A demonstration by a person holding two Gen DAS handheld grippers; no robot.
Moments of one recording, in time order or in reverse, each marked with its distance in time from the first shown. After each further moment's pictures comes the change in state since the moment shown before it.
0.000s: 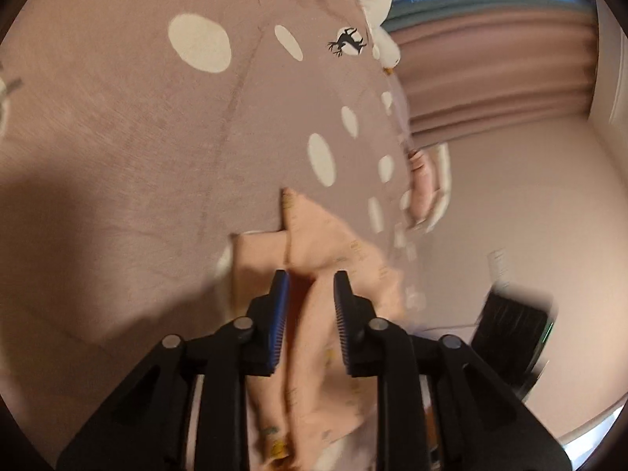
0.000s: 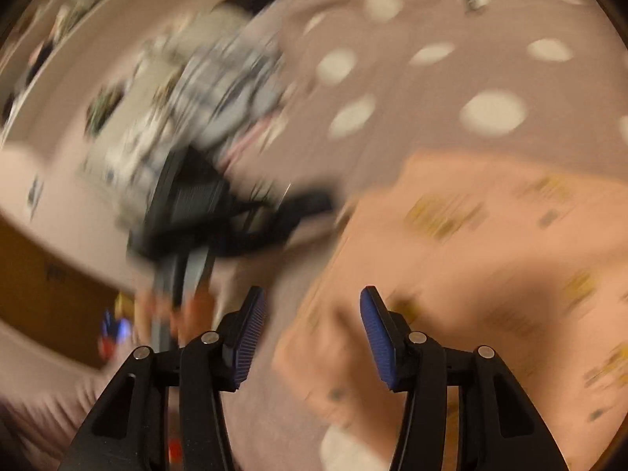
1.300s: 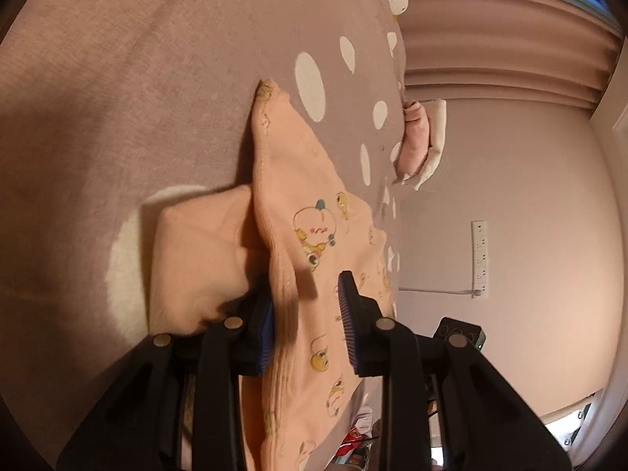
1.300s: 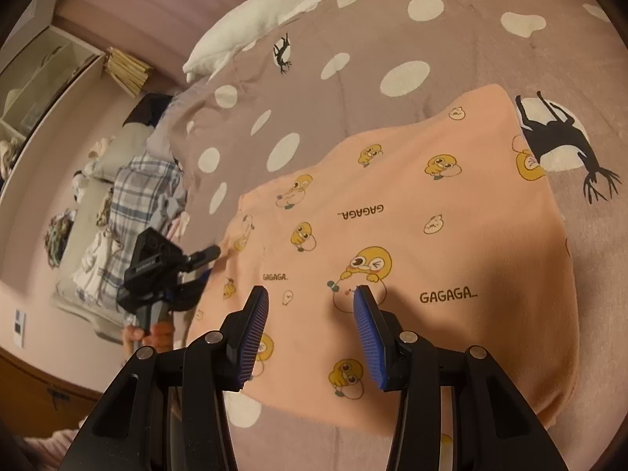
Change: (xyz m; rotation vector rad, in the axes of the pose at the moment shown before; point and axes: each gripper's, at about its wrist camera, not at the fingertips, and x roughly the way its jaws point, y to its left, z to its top) left arm 0.076 0.004 0.008 -0.111 0.230 -0.155; right arm -0.105 -0.109 -0.092 0.331 -0.205 -0.094
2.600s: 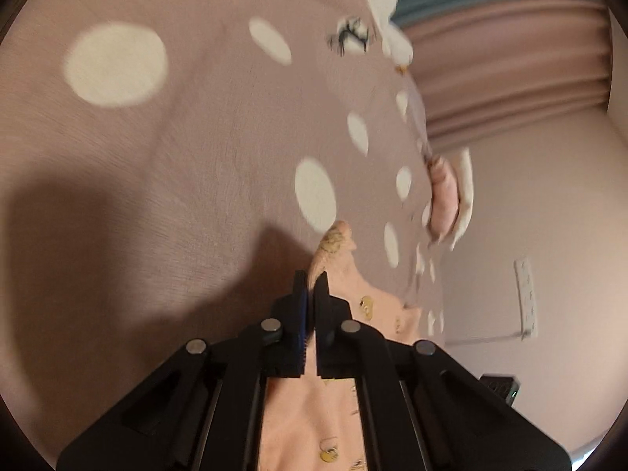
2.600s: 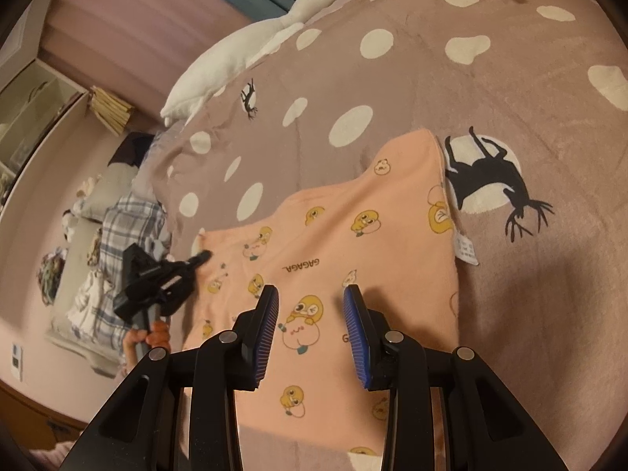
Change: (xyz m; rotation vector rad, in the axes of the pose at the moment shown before) left arm -0.023 -0.036 0.041 0.093 -0.284 0.197; right arm -0.029 -0.036 0.019 0.074 -0.104 -0.033
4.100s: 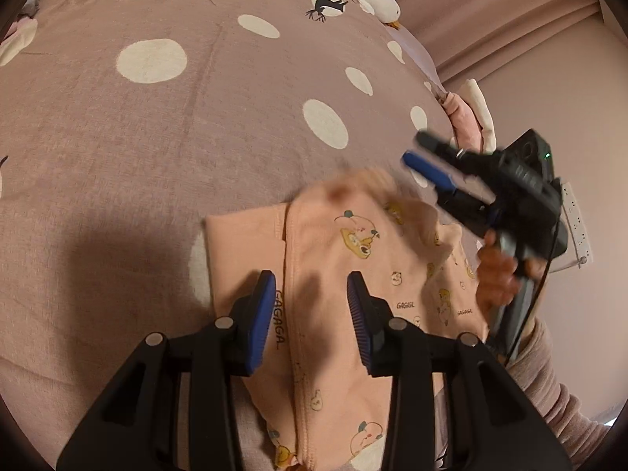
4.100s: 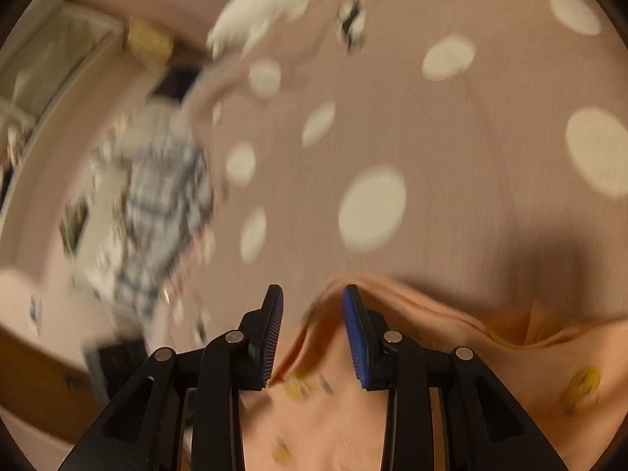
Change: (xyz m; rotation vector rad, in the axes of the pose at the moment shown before) left arm -0.022 -0.018 -0.068 0.258 0.100 0.193; right arm 0.146 0.101 0.075 -0.099 0.160 0.200
